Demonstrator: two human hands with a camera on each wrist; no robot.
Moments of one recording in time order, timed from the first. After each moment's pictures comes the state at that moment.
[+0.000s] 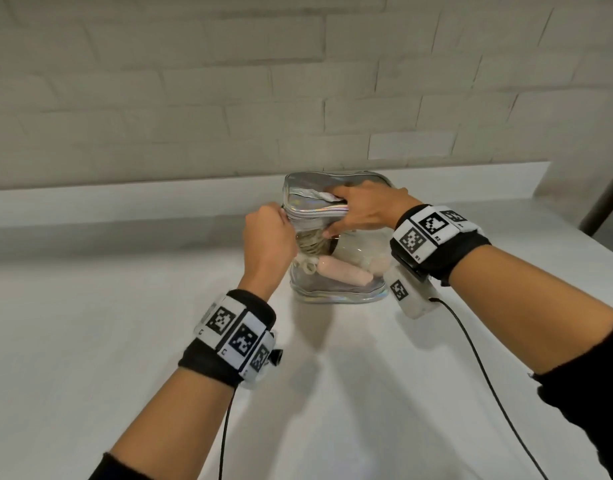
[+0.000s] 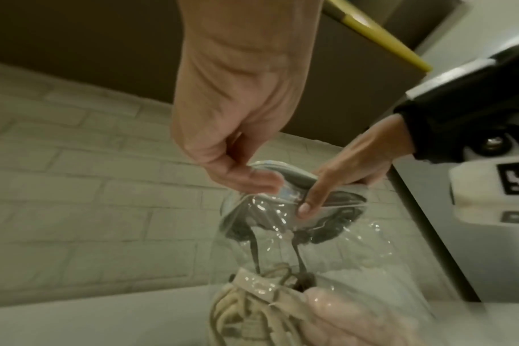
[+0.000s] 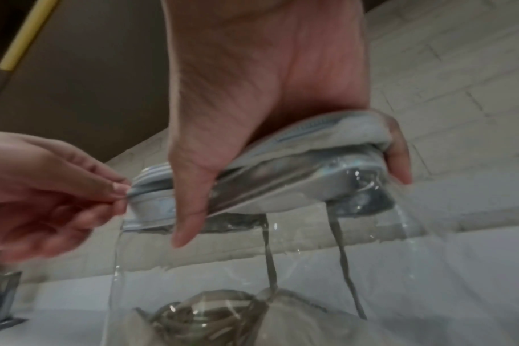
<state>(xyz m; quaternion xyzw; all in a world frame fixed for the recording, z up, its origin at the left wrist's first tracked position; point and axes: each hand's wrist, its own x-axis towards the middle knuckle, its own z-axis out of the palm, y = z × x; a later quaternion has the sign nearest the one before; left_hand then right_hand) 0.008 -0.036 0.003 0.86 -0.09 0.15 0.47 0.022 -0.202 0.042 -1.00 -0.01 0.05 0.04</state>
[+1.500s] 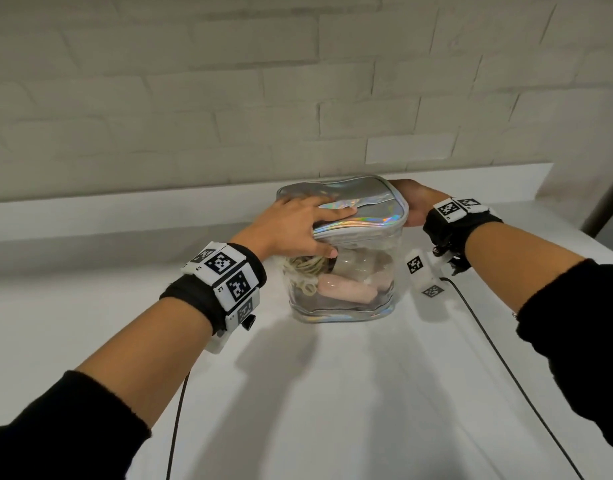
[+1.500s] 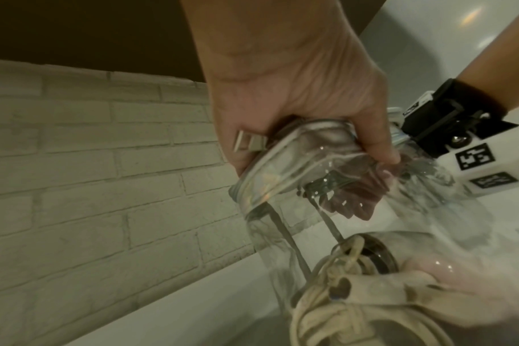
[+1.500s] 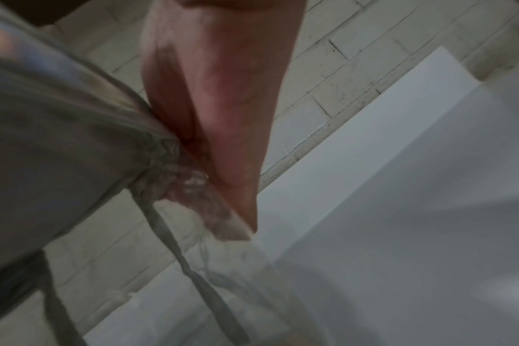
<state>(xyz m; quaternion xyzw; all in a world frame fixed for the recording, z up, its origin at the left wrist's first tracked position) 0.073 -0.056 0.023 0.90 -0.43 0.02 0.02 0.057 -0.279 0.012 -0.56 -0.11 0.22 0.79</state>
